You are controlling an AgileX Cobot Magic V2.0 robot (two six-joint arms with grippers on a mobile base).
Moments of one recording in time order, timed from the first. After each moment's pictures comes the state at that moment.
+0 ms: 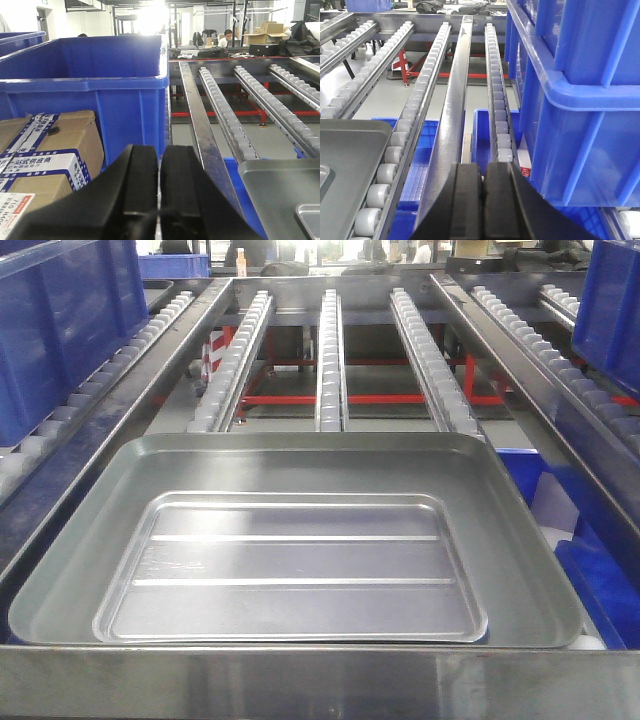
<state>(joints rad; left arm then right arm) -0.07 -0.01 0.03 -0.02 -0.11 0.11 -0.07 -0.01 0.03 -0.02 0.08 0.04</state>
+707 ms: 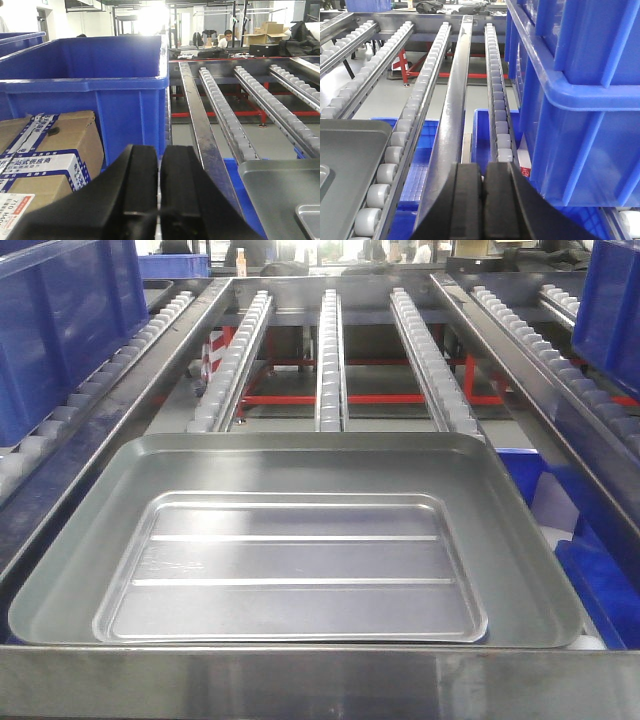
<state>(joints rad) -0.07 -0.01 0.03 -0.02 -0.11 0.11 -0.07 -0.01 0.03 -0.02 0.08 0.04</state>
